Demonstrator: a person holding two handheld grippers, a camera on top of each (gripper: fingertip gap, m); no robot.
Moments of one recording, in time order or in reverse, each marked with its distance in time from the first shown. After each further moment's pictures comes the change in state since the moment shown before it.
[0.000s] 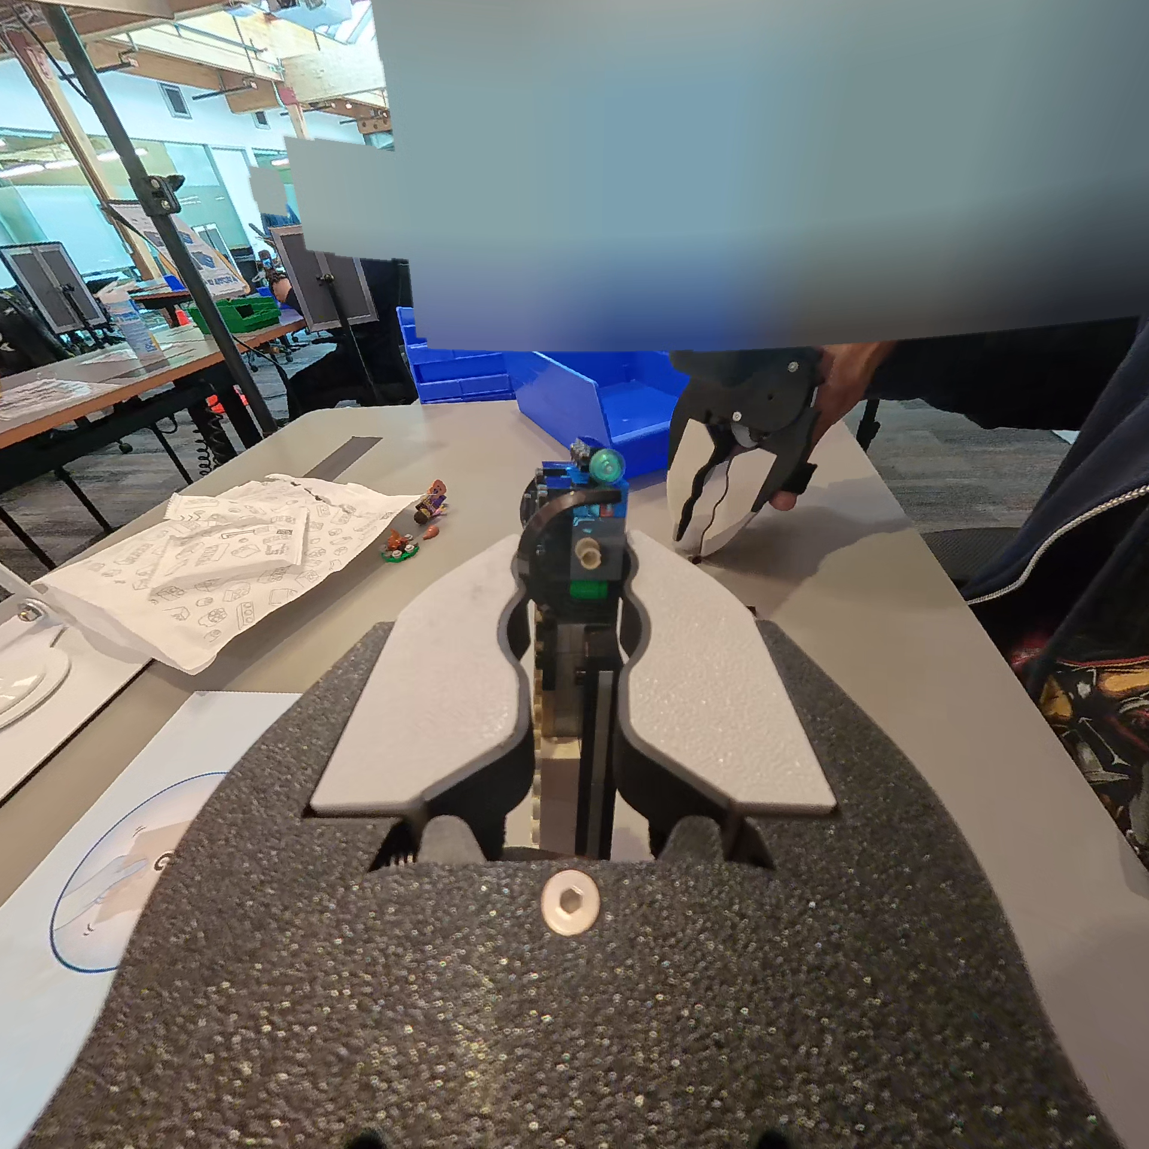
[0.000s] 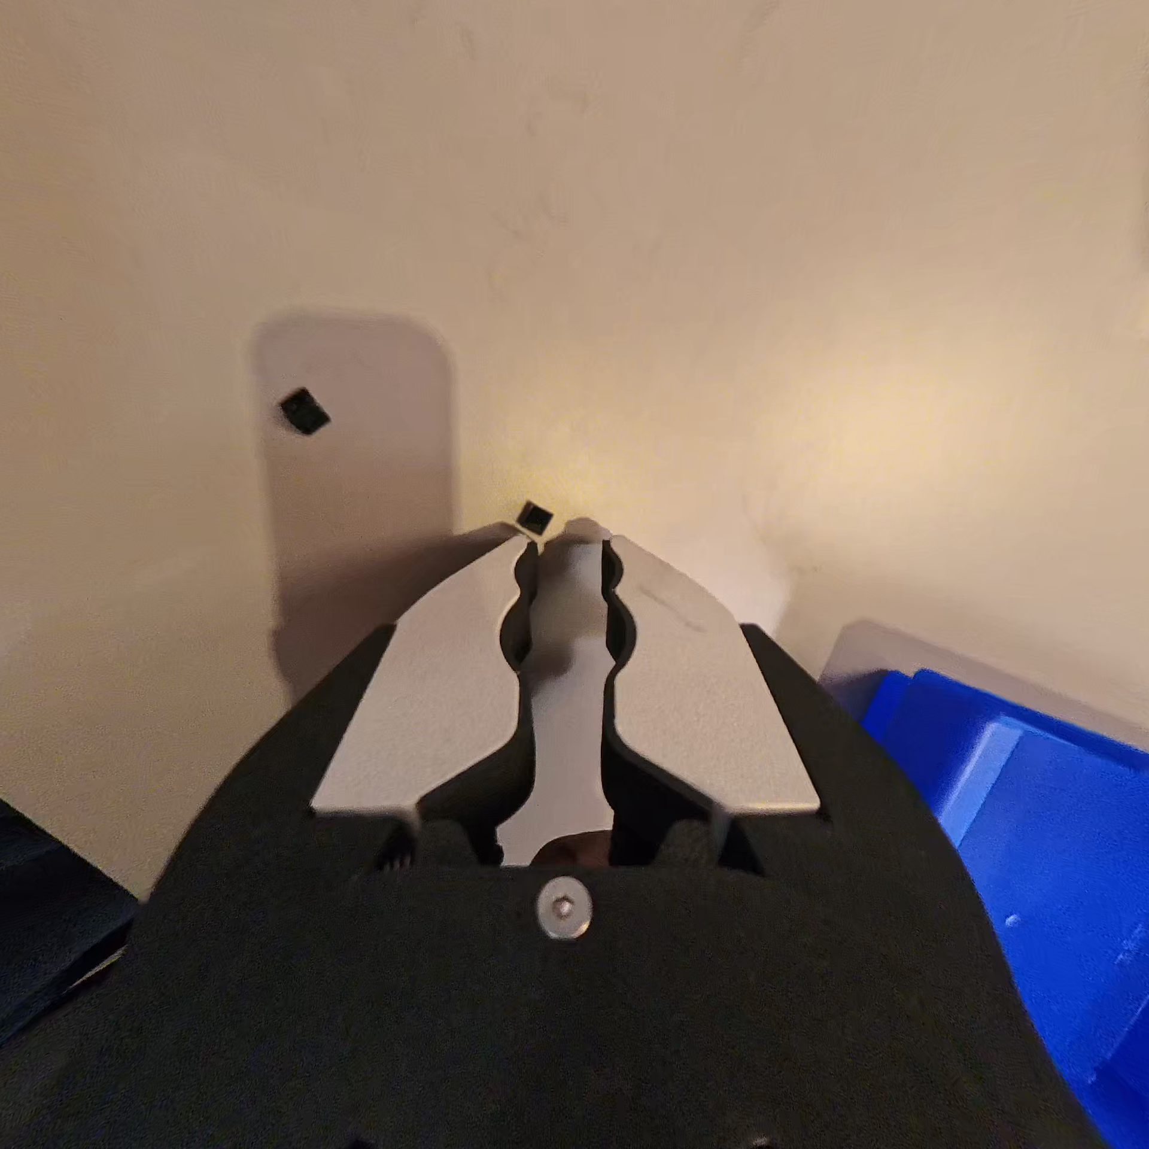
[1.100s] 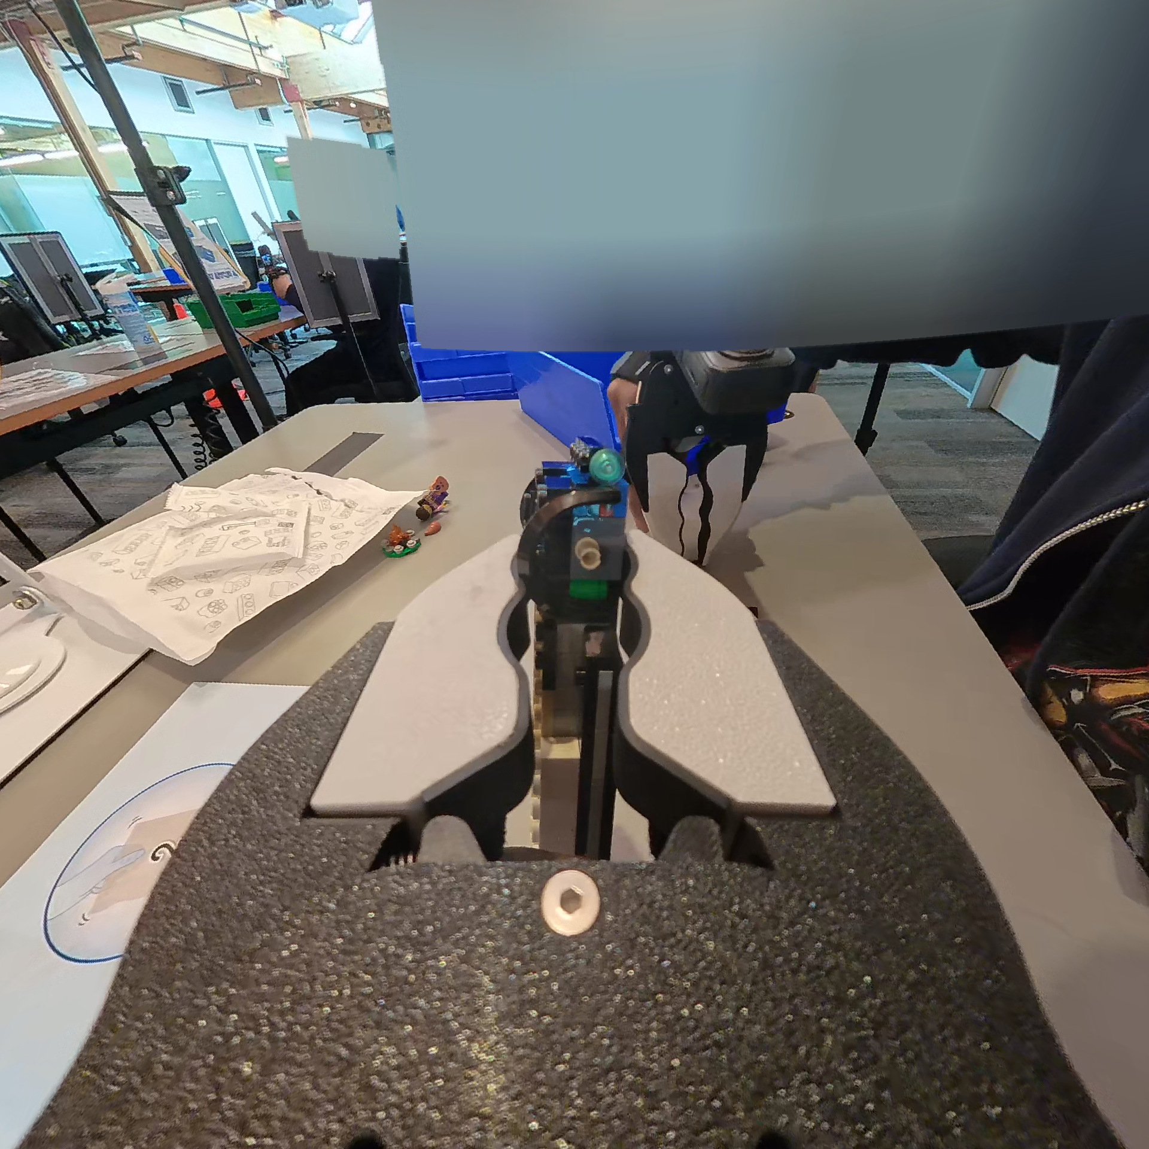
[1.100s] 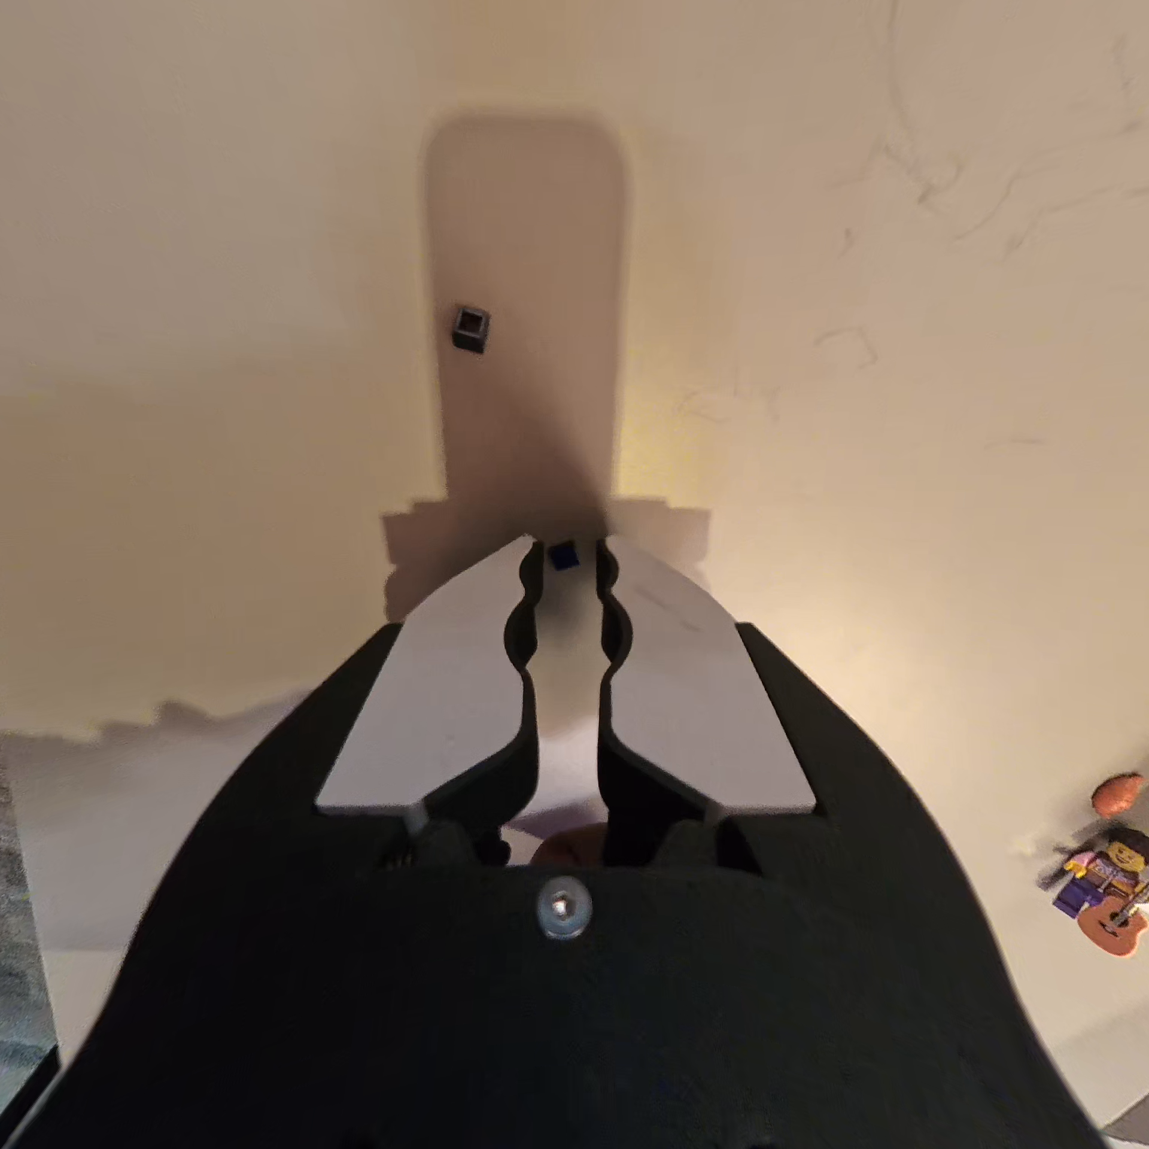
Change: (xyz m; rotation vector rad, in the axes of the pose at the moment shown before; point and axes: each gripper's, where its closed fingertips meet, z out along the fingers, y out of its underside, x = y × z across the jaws) left arm -0.005 0.002 -0.001 0.007 -0.001 -0.022; right arm -0.013 -0.015 0.006 -0.046 -0.387 -0.774
